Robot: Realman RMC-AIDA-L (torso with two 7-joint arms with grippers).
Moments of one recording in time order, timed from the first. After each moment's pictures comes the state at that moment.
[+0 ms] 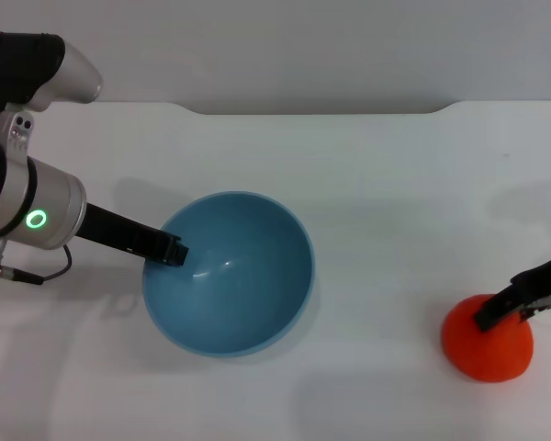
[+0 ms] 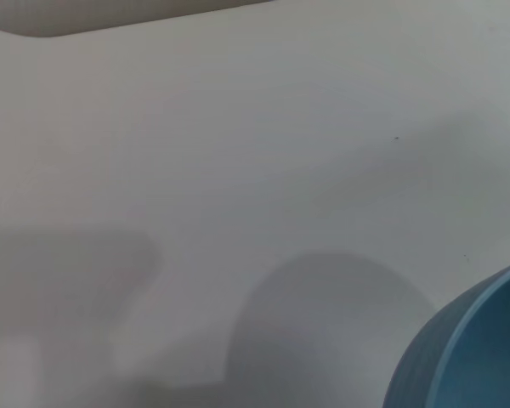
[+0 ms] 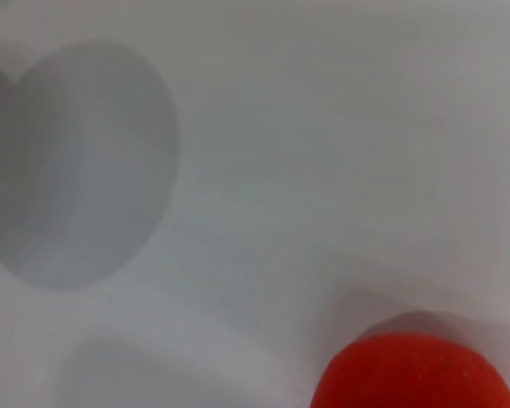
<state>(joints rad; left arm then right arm) -0.43 -2.06 1.40 1.44 2.42 1.46 -2.80 0.69 2.07 -0.91 -1.06 -2.72 -1.77 2.63</state>
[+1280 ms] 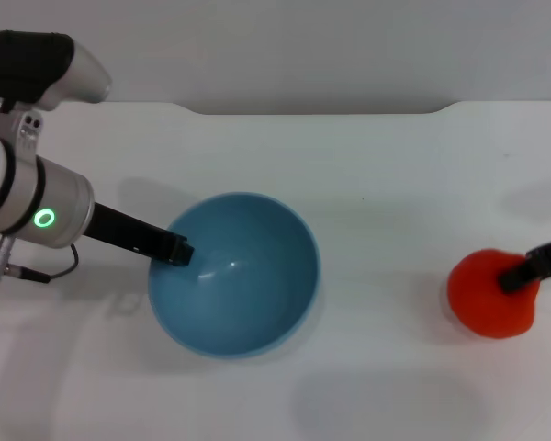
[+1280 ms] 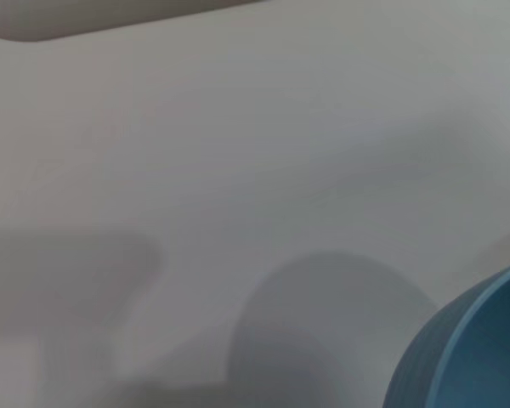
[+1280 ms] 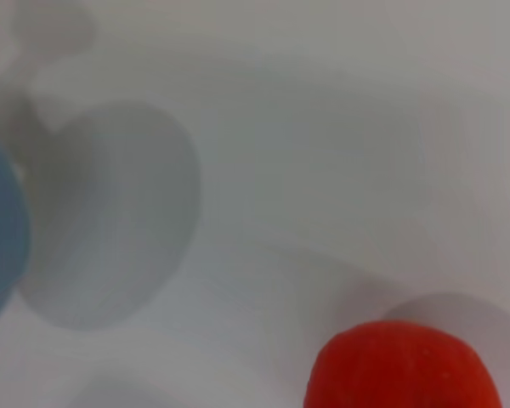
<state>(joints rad) -0.44 -2.06 1.41 1.43 2.42 1.45 -2.80 0.59 2.07 -0.94 -1.27 -2.61 -1.78 2.60</state>
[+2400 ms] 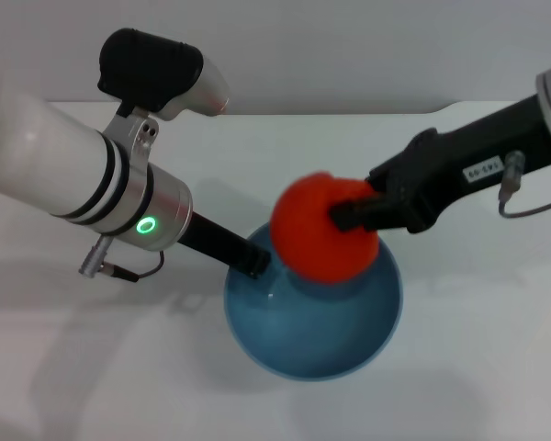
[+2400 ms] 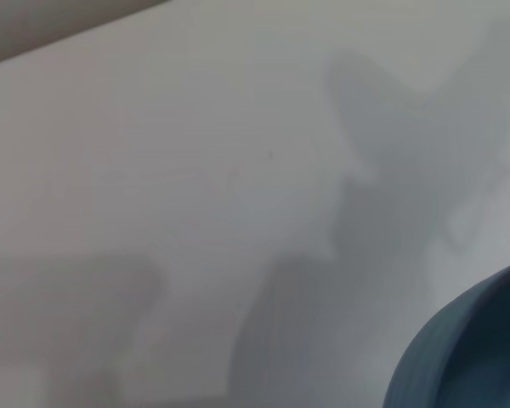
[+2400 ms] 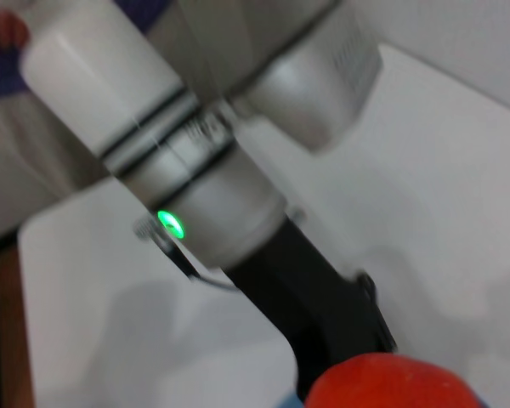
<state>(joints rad) -0.54 -2.08 1.63 1.40 2.41 1.34 -2.86 0.61 2.07 -1.21 -1.58 -2.10 -1.77 2.49</state>
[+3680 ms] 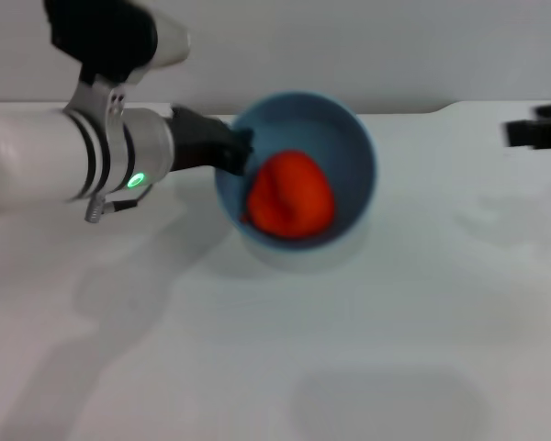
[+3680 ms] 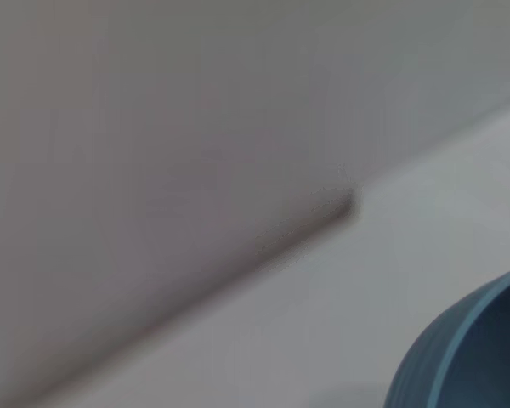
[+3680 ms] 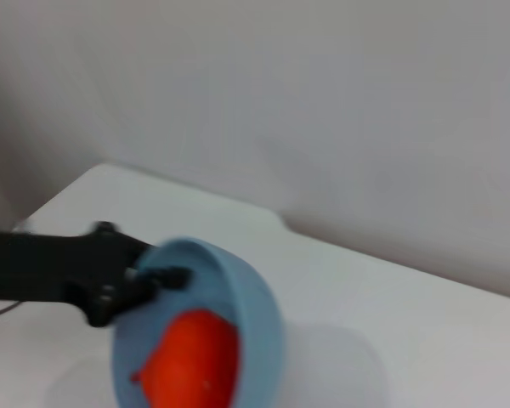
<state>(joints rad) -0.38 -2.06 1.73 1.42 2.45 0.74 -2.68 0.44 2.07 -0.80 -1.70 -2.20 -1.77 2.49</state>
